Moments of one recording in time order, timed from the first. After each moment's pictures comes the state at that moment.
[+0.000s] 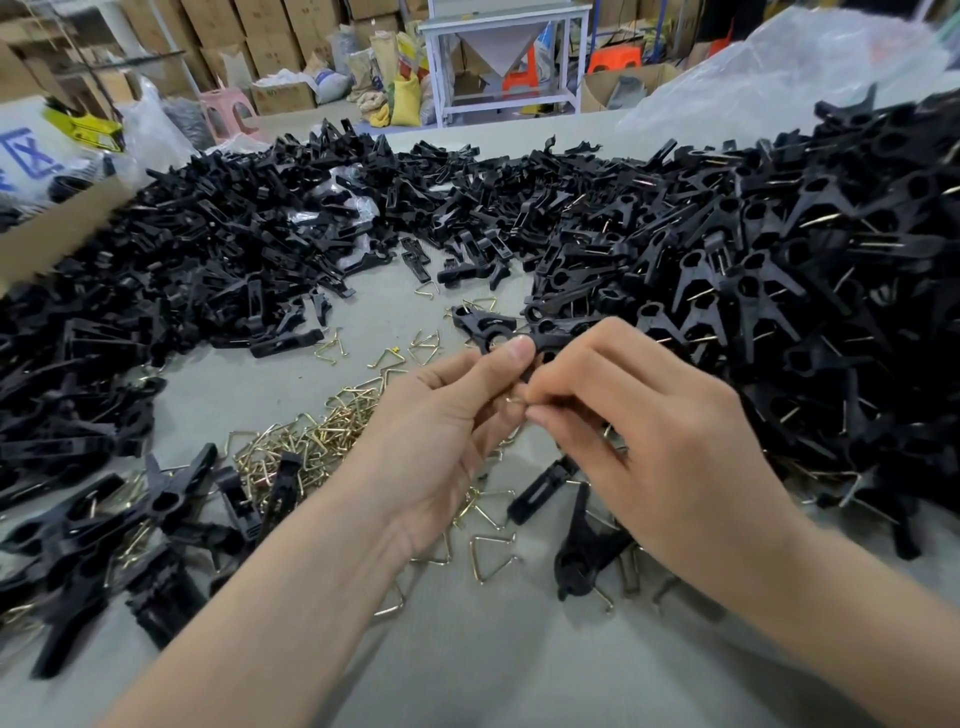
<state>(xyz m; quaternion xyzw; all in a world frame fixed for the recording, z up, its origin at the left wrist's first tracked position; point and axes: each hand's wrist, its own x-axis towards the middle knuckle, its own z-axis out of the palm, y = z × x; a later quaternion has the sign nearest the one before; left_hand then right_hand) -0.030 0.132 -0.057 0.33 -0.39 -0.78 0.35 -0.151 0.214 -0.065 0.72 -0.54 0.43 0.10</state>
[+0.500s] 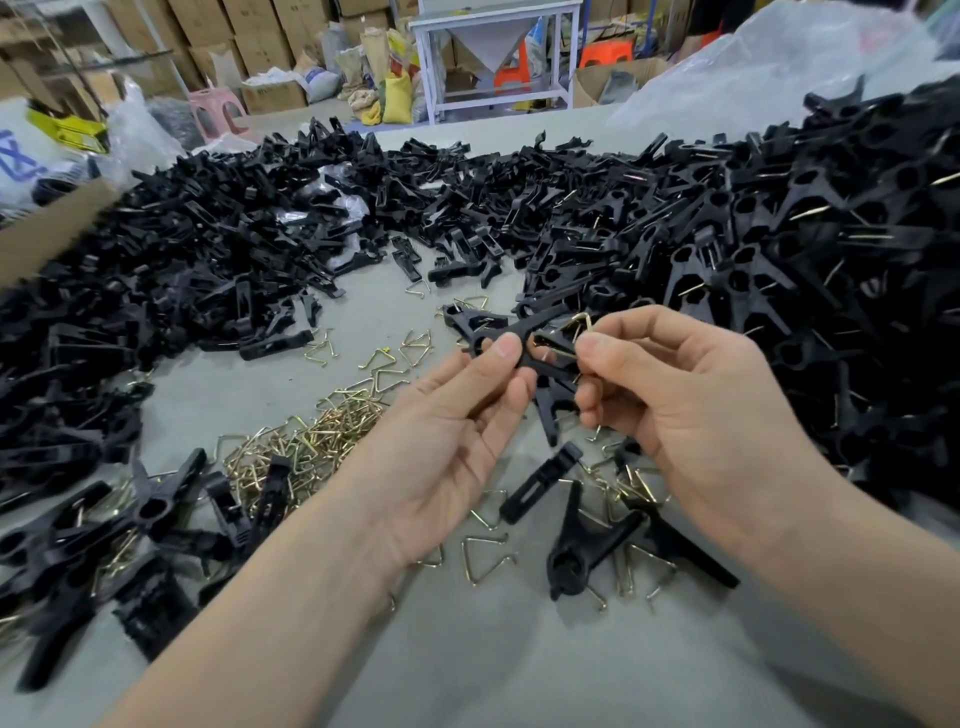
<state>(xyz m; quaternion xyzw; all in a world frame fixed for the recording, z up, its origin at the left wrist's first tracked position) -0.033 0.134 -0.056 0.30 -0.27 -0.85 0.33 -0.162 0.206 -0.063 0.33 -0.48 0.71 -0.40</state>
